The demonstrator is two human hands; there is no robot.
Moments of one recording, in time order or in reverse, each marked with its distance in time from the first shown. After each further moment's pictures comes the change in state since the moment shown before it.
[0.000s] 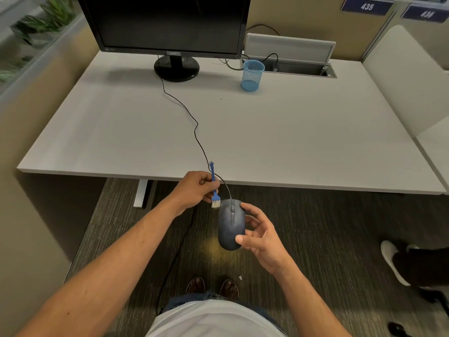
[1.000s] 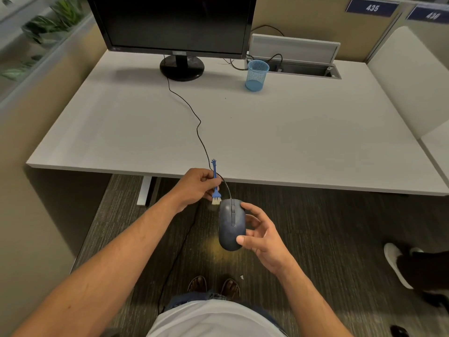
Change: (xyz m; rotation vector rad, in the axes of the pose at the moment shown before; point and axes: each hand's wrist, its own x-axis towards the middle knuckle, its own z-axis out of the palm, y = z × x) left_hand -0.013 0.007 -0.007 0.000 -0.011 -0.011; right_hand -0.004 0.004 0.005 -0.012 -0.052 -0.013
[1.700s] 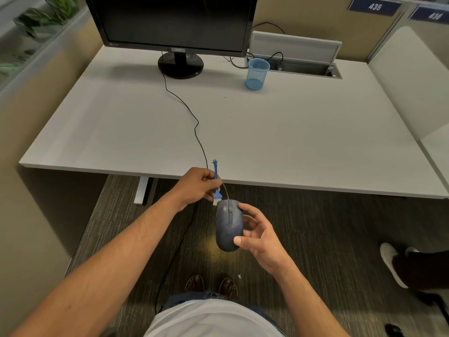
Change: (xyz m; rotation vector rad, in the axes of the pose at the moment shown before) left_hand 0.011 0.003 -0.002 0.004 -0.031 -0.013; right_hand 0.009 -0.002 0.002 -0.027 0.019 0.019
